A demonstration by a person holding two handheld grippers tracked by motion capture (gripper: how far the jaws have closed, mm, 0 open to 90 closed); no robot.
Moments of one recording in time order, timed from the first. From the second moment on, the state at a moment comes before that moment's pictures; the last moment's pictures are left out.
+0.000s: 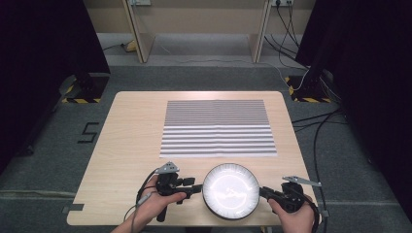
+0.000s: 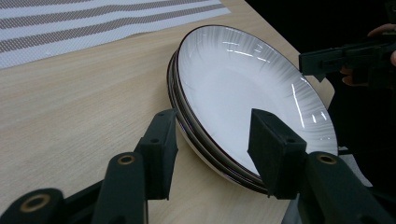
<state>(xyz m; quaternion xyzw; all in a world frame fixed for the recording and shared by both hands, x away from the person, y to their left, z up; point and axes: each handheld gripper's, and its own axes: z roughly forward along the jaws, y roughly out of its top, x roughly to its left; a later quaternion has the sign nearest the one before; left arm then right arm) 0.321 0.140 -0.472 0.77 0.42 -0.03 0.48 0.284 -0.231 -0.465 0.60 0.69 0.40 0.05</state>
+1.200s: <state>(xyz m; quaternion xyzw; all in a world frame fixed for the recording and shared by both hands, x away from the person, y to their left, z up) 0.329 0.120 -0.482 0.78 0.43 -0.06 0.45 0.292 -0.213 -0.462 0.59 0.72 0.36 0.06</state>
